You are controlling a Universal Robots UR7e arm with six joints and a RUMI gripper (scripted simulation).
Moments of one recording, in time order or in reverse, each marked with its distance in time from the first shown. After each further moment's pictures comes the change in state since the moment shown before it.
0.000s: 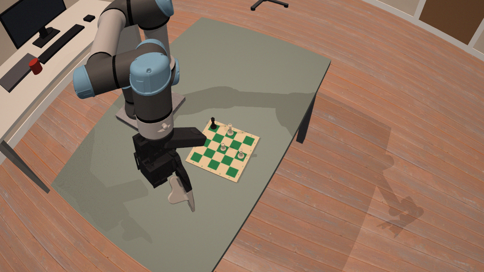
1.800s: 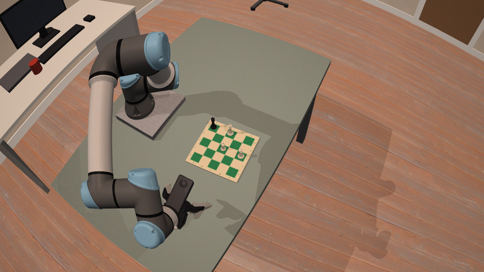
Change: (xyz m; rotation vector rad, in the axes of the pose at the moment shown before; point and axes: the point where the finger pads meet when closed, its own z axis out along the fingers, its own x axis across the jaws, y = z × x) arm -0.109 -0.117 0.219 0.889 -0.372 -0.331
